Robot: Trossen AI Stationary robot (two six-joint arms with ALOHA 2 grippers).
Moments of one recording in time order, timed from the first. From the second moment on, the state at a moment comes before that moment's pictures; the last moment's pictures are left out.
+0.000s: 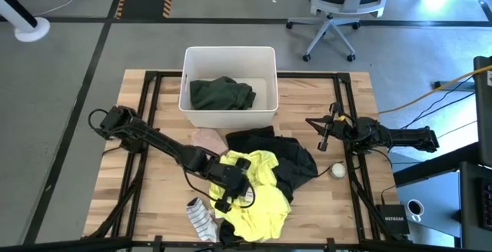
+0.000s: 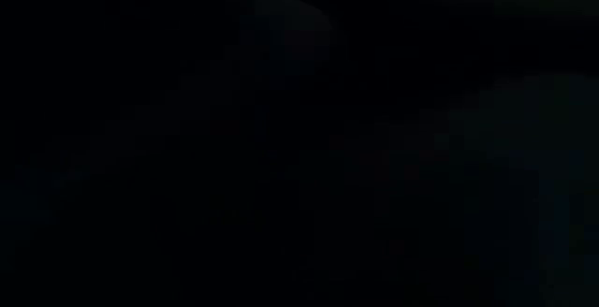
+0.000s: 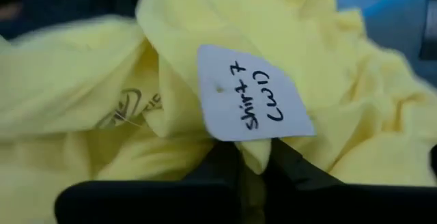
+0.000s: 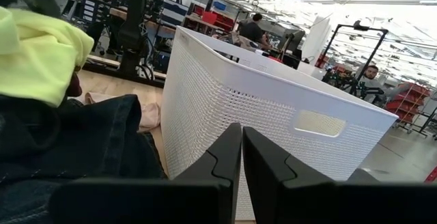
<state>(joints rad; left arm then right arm) -0.40 1.78 1.36 -0.30 -0.05 0.09 0.03 0.01 0.01 0.06 0.30 -0.36</state>
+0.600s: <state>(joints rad) -0.42 1.56 1.36 -0.23 -0.34 0.28 0.03 0.01 0.01 0.06 0.30 -0.36</state>
